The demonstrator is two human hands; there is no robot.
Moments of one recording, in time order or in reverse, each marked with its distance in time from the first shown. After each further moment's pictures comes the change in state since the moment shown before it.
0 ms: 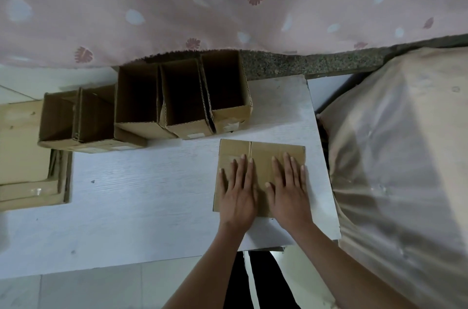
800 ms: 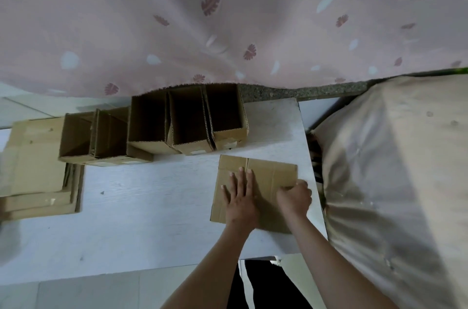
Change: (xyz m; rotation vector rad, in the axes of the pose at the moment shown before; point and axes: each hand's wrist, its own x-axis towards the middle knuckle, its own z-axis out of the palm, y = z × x) left_hand 0.017 0.028 -0.032 -0.033 -0.338 -0.142; right_hand 0.030 -0.011 -0.073 0.809 -0.091 0.947
